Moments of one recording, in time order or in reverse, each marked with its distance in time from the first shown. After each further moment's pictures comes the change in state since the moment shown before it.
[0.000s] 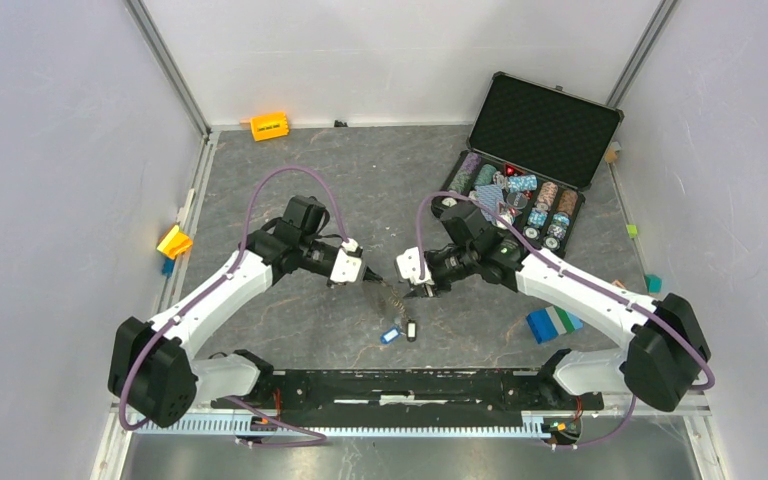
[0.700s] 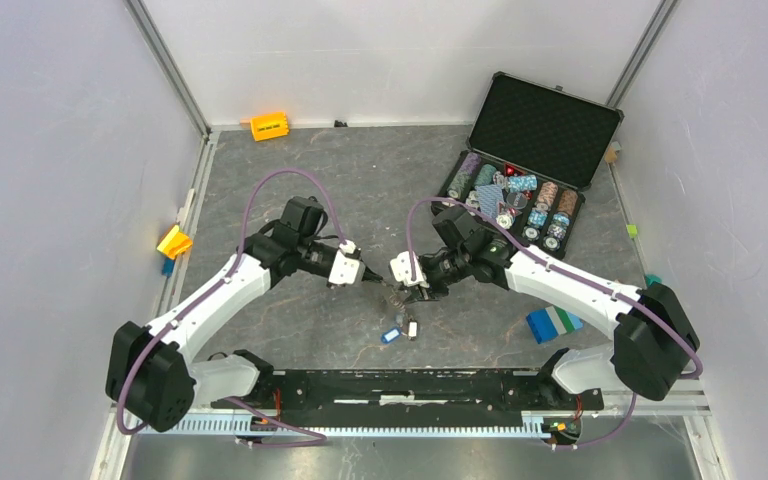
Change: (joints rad) left arm 0.000 -0.020 -0.019 0.047 0.009 -0.020; right arm 0.016 0.066 0.000 -0.016 0.003 0.000
